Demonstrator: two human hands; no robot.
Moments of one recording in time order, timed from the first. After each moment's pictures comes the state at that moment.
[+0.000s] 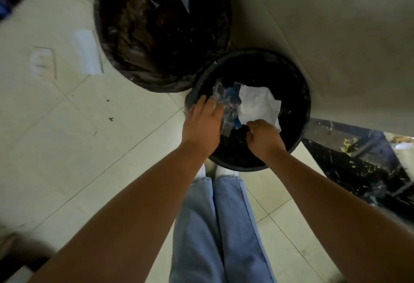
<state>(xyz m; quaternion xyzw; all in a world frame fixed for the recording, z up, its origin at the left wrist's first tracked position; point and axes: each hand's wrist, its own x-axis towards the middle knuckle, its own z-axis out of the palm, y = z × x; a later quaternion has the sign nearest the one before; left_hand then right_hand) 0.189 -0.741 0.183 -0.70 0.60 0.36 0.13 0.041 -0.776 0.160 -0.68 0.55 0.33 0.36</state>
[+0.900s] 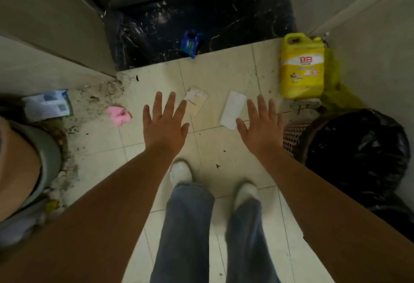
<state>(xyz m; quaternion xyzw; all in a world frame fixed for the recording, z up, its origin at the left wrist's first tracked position) 0.707 -0.626 0.206 -0.86 0.37 0.31 0.17 0.573 -0.768 0.199 -0.84 0.39 0.33 0.20</state>
